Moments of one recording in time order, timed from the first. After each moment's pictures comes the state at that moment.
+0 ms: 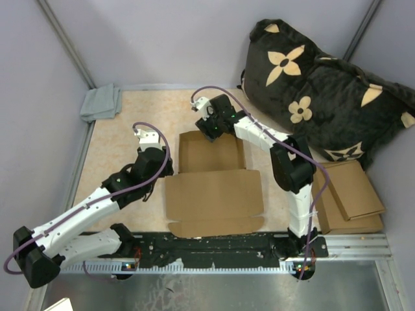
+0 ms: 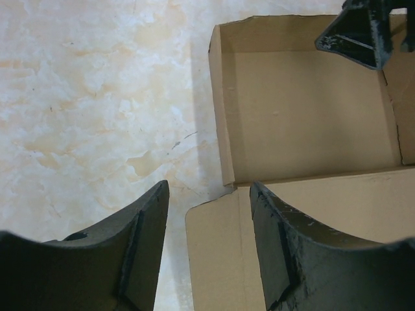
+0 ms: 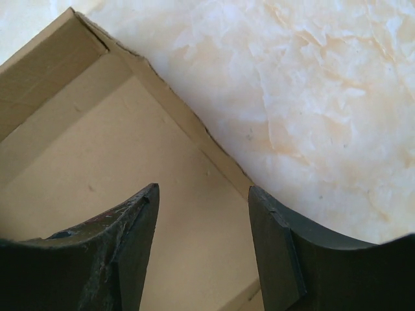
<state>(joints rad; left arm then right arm) -0.80 0.95 0.78 -0.43 -0.61 -0.50 0.59 2.03 1.62 -0.36 -0.14 -0.28</state>
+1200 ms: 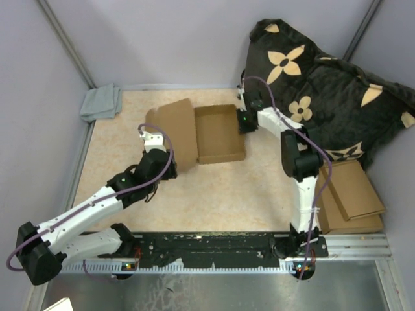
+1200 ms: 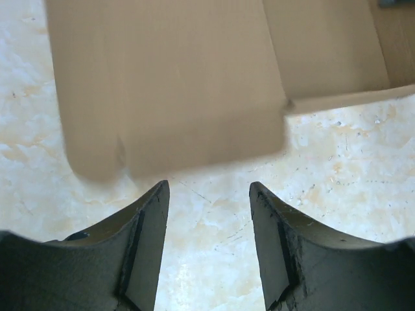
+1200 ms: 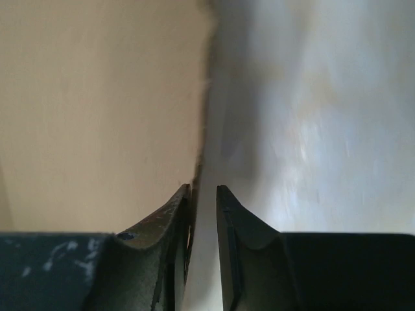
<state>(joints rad) -0.80 0.98 0.74 -0.39 -0.54 -0.53 0.35 2.21 1.77 -0.50 -0.09 0.13</state>
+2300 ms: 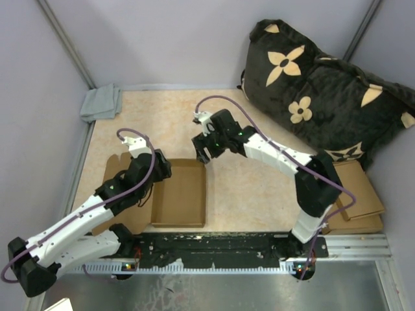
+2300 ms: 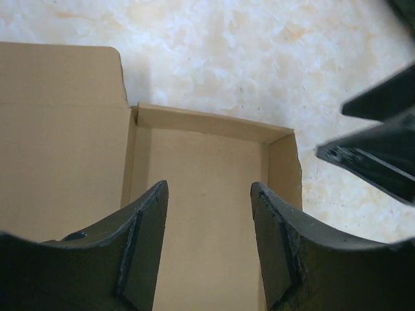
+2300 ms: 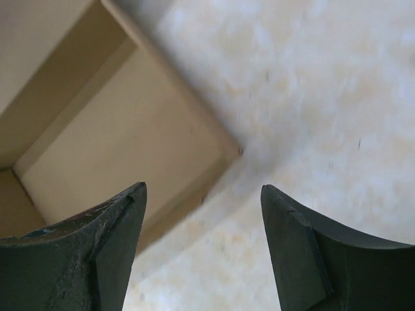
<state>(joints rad) -0.79 0.87 0.72 -0.44 -0.57 -0.70 0.72 1.68 1.30 -0.43 -0.24 0.07</state>
